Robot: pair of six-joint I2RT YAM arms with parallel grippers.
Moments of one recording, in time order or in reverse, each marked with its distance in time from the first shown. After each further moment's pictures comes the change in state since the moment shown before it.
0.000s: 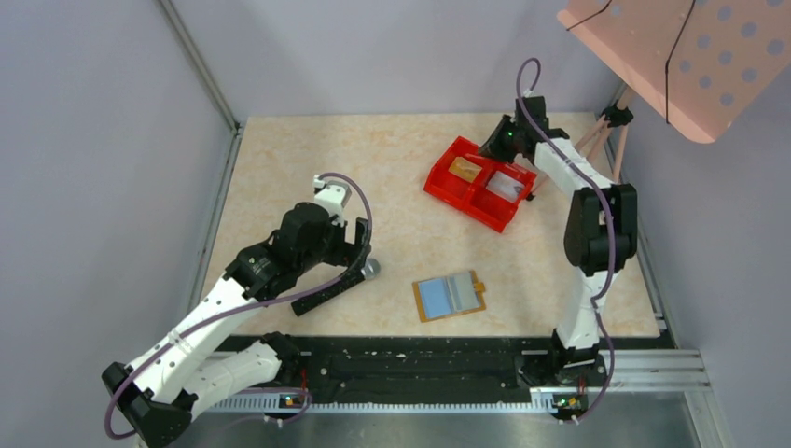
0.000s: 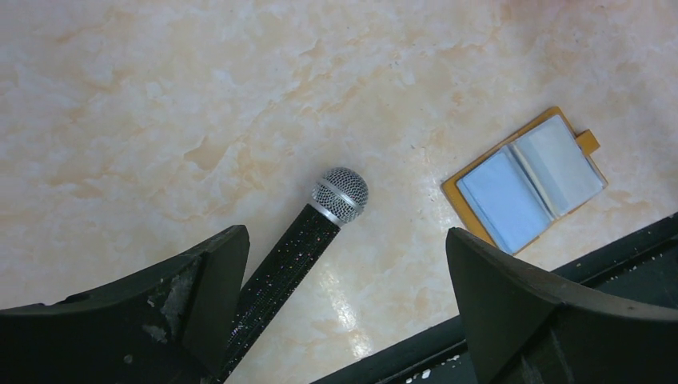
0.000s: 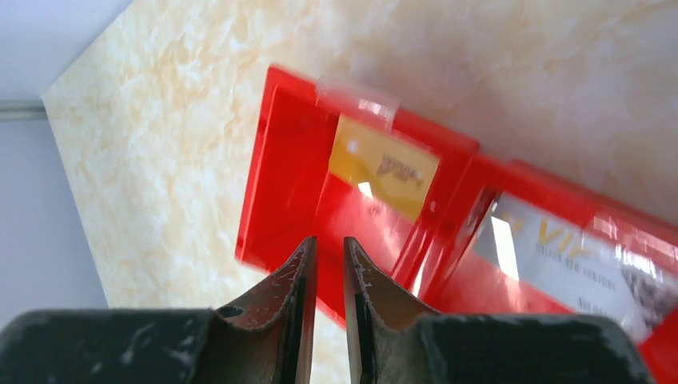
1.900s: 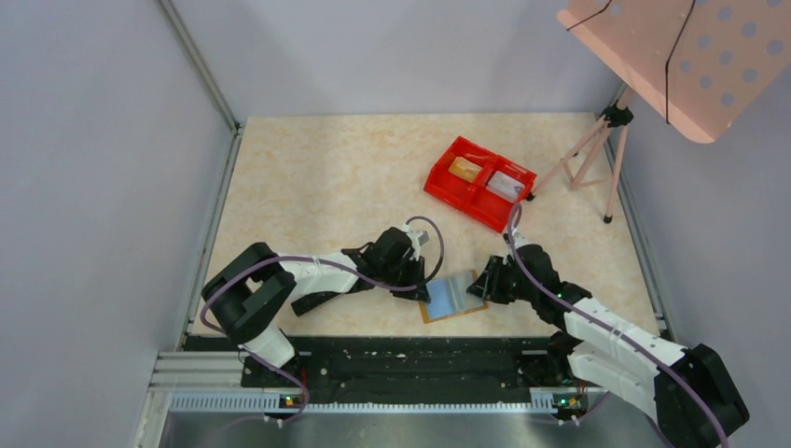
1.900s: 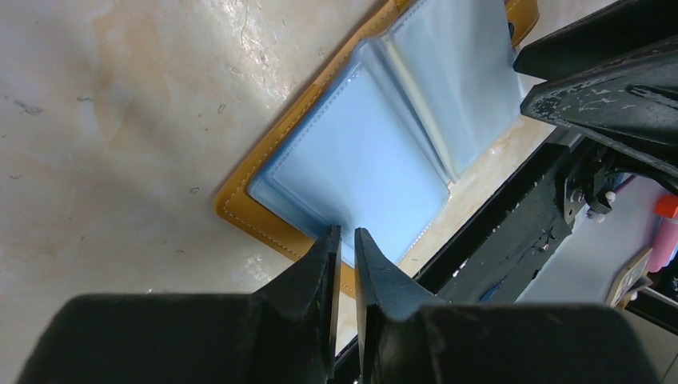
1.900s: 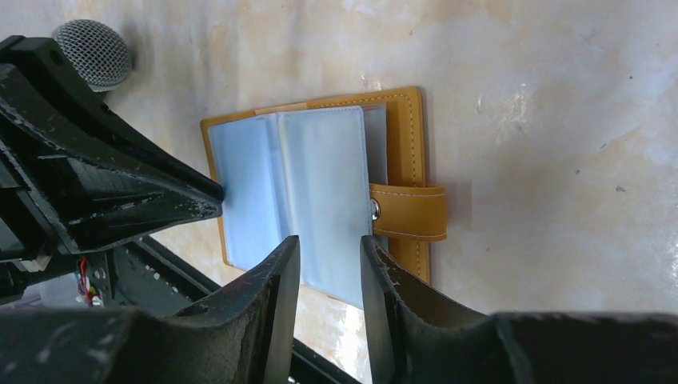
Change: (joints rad) left arm -0.182 0.727 -0.211 0.689 0.484 -0.391; right arm 0.376 -1.160 -1.409 0.297 -0.016 0.005
